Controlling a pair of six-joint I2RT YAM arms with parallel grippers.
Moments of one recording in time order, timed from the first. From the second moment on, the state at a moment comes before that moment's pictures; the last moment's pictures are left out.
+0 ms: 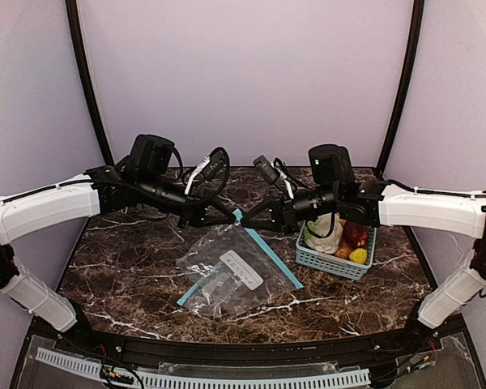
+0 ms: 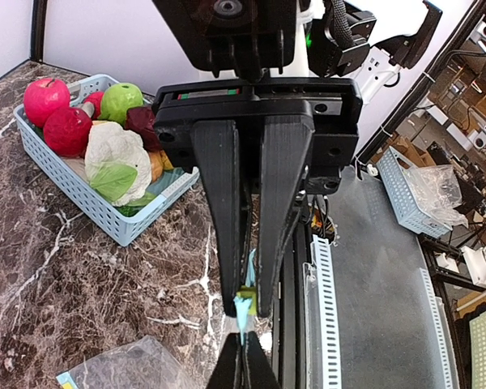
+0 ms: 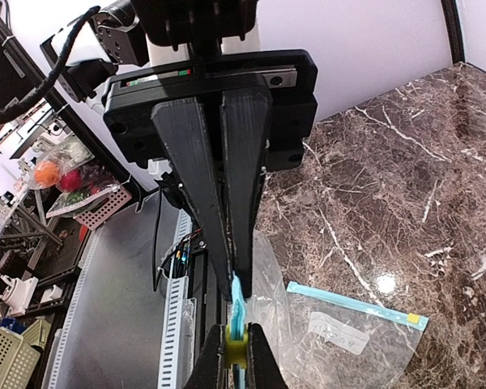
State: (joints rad) left arm -0.75 1.42 1.19 -0.31 0.81 -0.02; right arm 0.85 1.49 1.10 0.02 -0.83 0.23
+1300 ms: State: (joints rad) left arm -0.69 1.37 1.15 -0.28 0.63 -0.06; right arm 0.85 1.49 1.08 0.02 -0.78 0.23
